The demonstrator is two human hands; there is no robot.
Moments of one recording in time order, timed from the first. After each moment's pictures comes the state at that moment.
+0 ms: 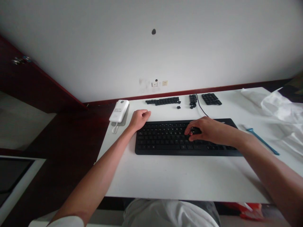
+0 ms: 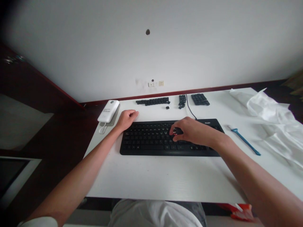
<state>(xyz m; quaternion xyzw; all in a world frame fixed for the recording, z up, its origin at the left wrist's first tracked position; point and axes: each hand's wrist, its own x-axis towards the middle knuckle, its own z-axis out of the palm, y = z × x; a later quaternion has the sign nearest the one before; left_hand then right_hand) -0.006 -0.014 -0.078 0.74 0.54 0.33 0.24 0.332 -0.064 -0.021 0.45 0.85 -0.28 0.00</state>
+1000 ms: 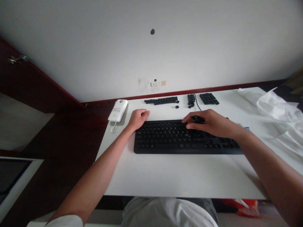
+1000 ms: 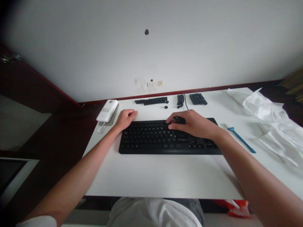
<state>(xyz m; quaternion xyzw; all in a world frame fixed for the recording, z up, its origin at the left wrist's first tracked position) -0.007 -0.013 -0.081 0.73 0.53 0.33 0.25 0.332 -0.067 0.006 0.47 0.81 -0.32 -0.14</state>
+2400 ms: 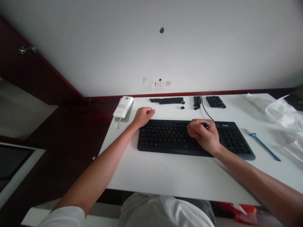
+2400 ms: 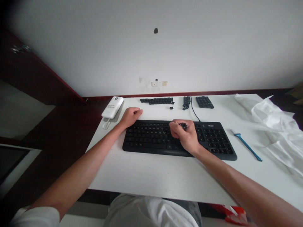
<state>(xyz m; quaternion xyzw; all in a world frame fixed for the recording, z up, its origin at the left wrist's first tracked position) -0.005 -0.014 -0.080 0.74 0.54 0.33 0.24 0.274 -0.100 -0.055 0.34 0.56 -0.54 -0.53</state>
